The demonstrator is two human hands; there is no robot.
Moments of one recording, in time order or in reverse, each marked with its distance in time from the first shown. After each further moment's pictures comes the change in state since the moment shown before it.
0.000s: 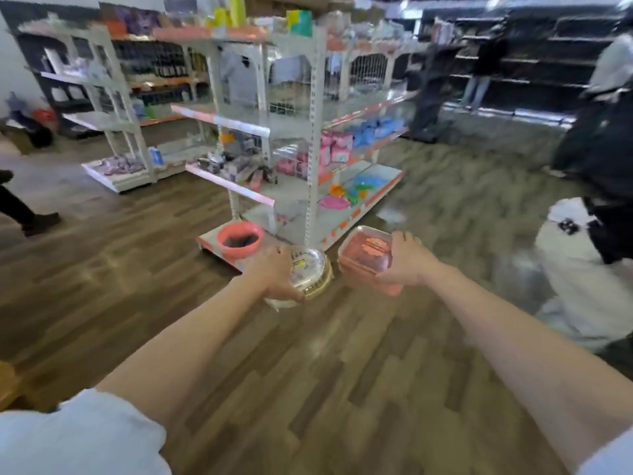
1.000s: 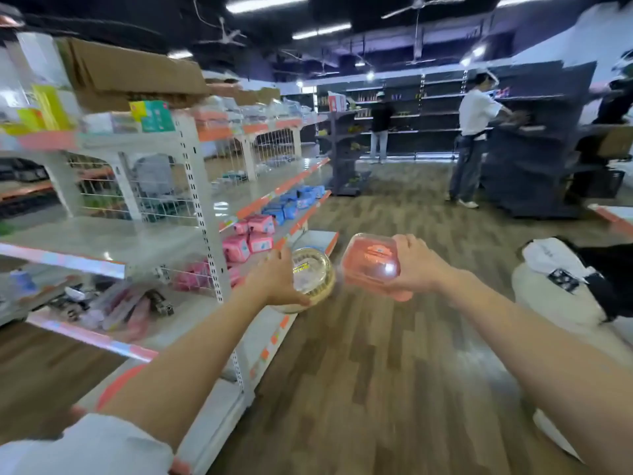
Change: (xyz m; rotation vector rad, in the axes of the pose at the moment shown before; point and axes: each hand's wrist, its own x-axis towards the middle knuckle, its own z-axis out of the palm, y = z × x) left_hand 0.499 0.163 -0.111 0.019 0.182 0.310; right_hand 0.370 0.242 -0.139 0.074 0.281 0.144
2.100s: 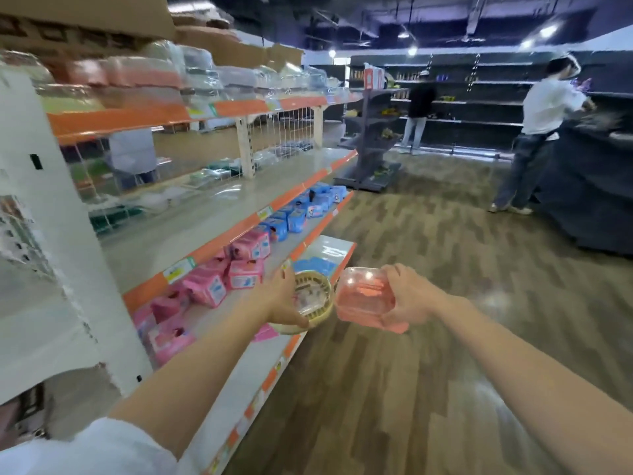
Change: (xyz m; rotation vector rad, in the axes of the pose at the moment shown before) left_hand 0.546 -0.124 0.106 -0.087 -0.178 -0.137; right_hand 0.561 0.099 0.108 -0.101 -0.253 -0.168
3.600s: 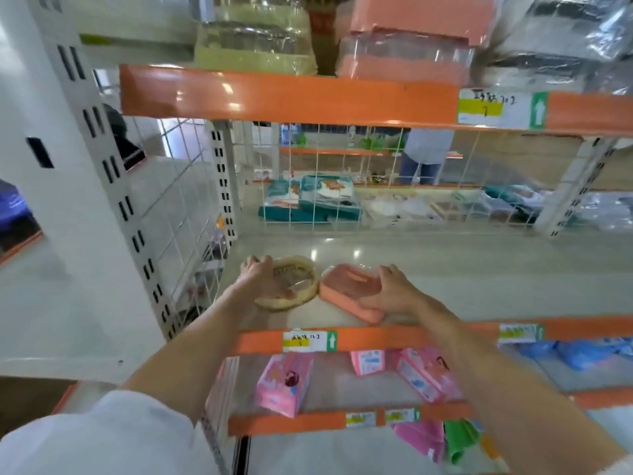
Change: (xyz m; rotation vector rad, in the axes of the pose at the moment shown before) left_hand 0.152 -0.367 -0.036 -0.343 0.232 -1.270; right_hand 0.534 -0.301 0.073 0.149 -0.363 -0.788
